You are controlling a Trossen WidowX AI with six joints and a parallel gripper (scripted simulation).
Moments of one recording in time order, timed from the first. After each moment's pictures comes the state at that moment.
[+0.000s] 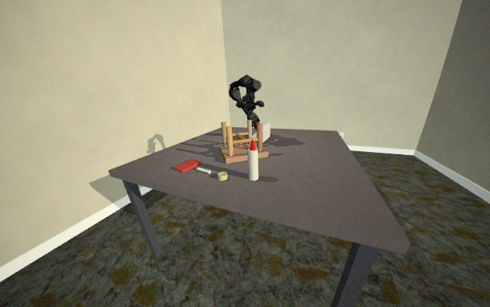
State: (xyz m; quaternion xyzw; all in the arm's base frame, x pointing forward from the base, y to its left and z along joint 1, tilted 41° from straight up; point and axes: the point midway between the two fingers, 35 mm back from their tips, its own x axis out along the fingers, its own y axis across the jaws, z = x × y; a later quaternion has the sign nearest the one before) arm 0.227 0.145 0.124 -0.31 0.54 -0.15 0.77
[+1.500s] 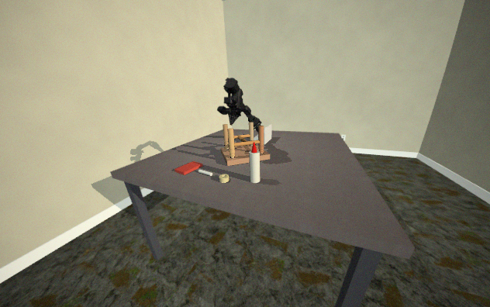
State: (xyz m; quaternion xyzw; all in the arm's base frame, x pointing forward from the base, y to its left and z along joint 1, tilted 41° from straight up) arm 0.473 0.167 0.132 -0.33 0.45 -0.13 0.82
